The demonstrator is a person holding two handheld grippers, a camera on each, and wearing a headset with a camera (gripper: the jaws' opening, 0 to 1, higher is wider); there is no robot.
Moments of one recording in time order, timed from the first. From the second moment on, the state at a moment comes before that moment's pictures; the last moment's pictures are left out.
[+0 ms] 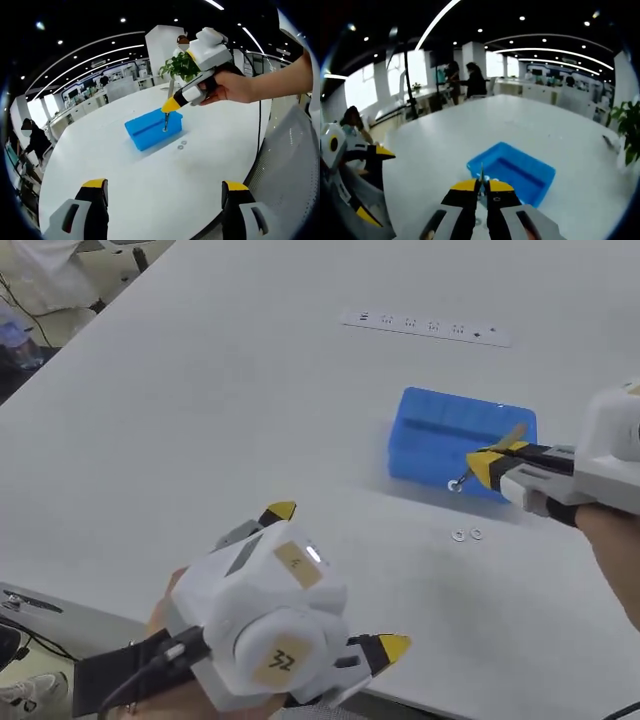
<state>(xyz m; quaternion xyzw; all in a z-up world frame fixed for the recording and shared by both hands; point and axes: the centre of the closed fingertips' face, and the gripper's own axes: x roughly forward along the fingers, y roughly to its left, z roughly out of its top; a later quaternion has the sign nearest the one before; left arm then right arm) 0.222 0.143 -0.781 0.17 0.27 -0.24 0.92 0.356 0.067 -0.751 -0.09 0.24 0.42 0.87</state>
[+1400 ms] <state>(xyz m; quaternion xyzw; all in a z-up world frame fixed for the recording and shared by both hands) 0.220 0.145 -0.787 0.18 0.29 -0.24 0.91 0.419 0.081 -0.810 -0.17 0.30 0.42 0.84</state>
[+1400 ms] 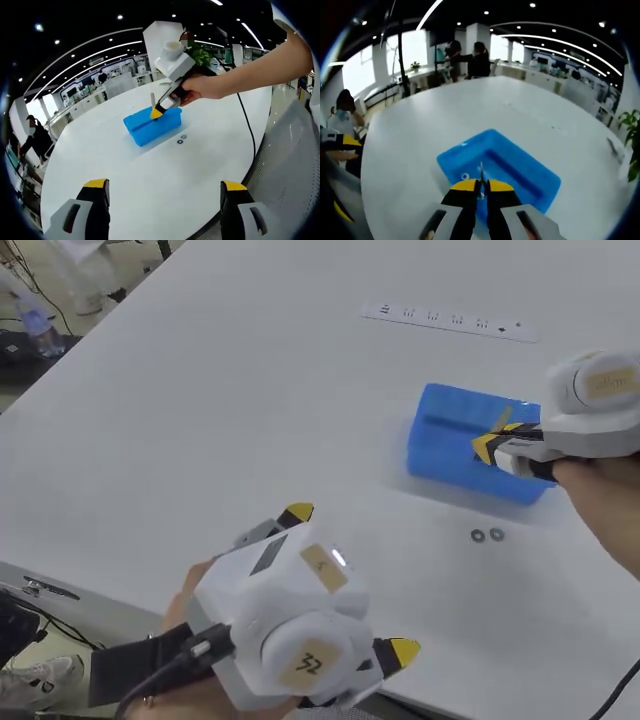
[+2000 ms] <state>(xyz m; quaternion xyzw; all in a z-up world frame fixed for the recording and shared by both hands) 0.220 0.145 -0.786 0.18 0.29 -0.24 0.91 0.427 0.075 -0.807 -0.12 0.30 0.41 0.85</state>
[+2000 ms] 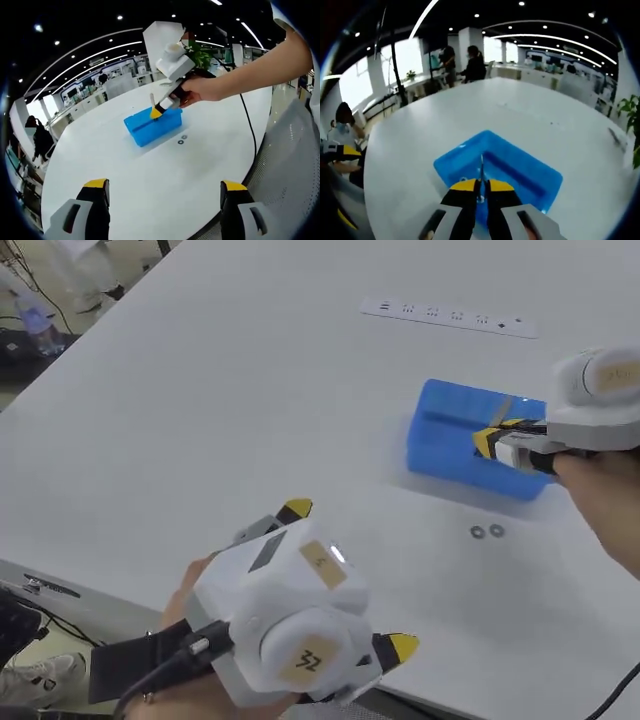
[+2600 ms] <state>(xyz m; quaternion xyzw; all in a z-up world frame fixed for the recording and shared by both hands) 0.220 0.145 -0.788 0.18 0.29 -0.24 0.91 0.408 0.071 -0.757 -0.11 0.26 0.43 0.86</state>
